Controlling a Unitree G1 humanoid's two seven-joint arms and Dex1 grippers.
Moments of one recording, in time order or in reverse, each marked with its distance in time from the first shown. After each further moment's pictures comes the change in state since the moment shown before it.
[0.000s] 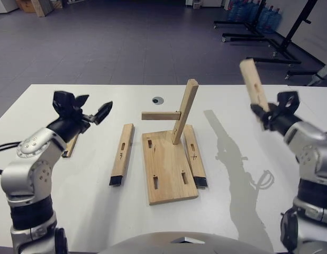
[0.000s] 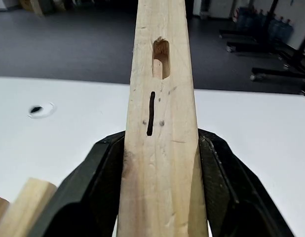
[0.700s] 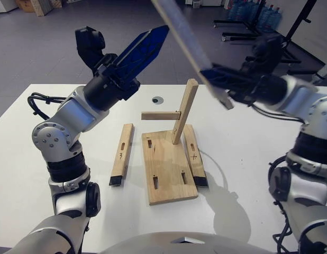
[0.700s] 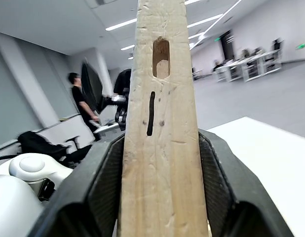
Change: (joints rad) left arm -0.368 -0.228 -0.148 0.092 -1.001 0.078 0.324; right arm -0.343 0.107 0.089 0.043 0.811 0.361 0.386
